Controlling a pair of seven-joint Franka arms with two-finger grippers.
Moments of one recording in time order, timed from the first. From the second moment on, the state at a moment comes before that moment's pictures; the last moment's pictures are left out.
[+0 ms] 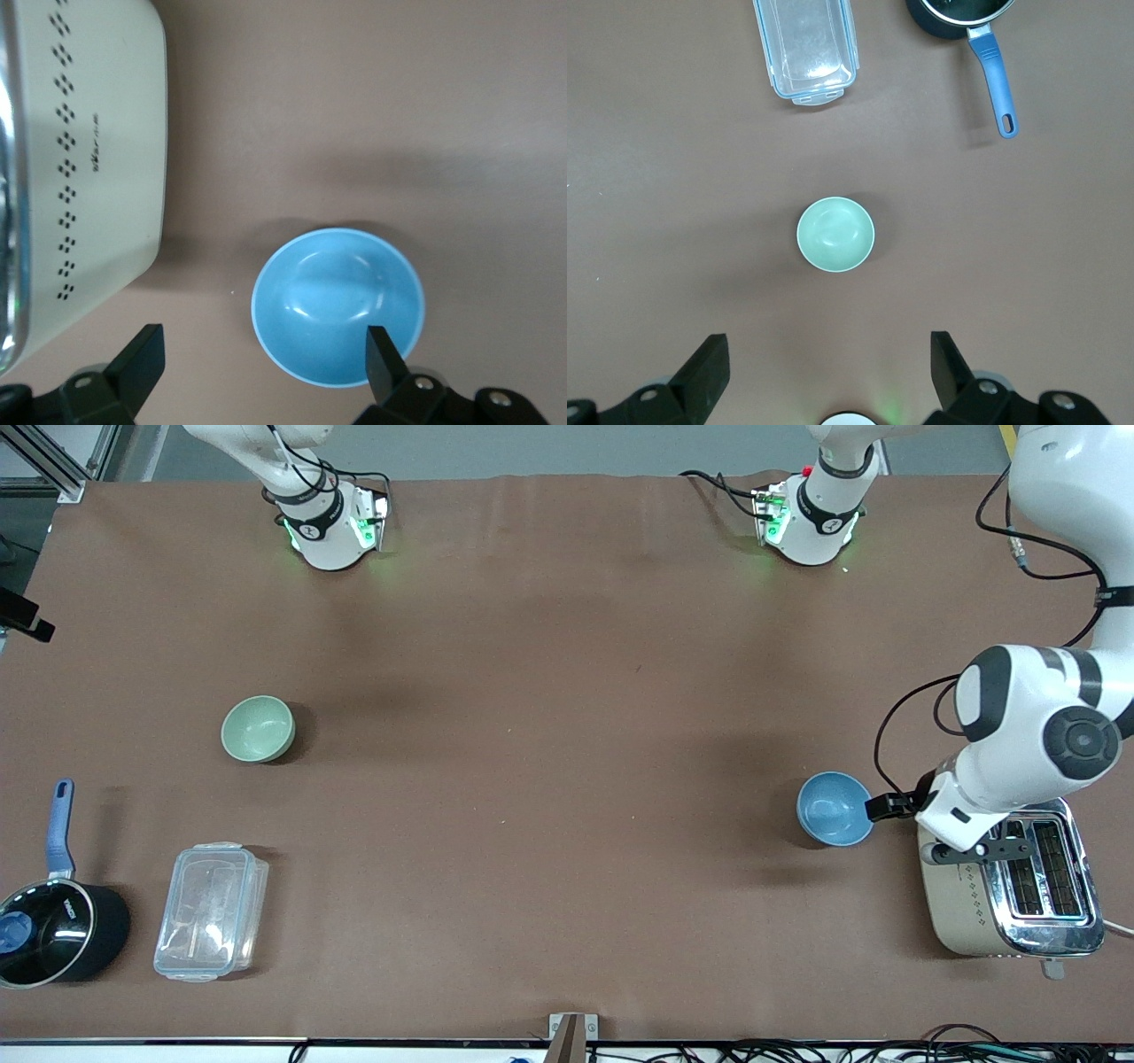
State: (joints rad) left arm 0.15 0.47 -0.25 -1.68 0.19 2.10 -0.21; right arm -0.08 0.00 -0.09 -1.45 -0.01 1.39 0.00
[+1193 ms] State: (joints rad) left arm 0.16 0.64 -0.24 -1.69 0.25 2.12 -0.21; right arm -0.08 0.00 -0.09 -1.45 -0.01 1.39 0.00
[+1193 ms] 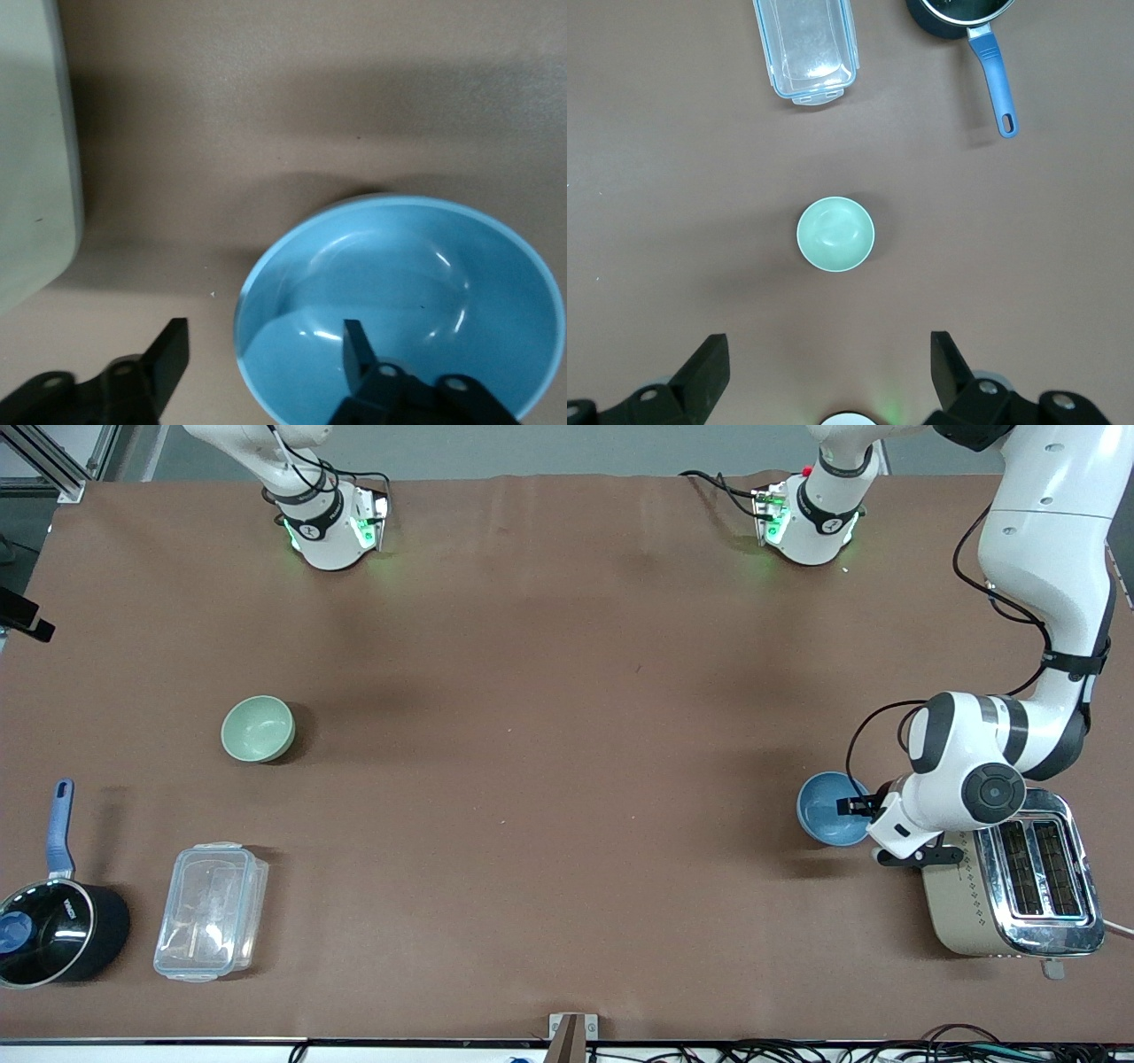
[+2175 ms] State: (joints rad) left arm 0.16 0.60 -0.36 -1.66 0.24 1.98 -0.25; right arm -0.11 0.01 -0.09 -1.83 -0.01 1.71 -0.04
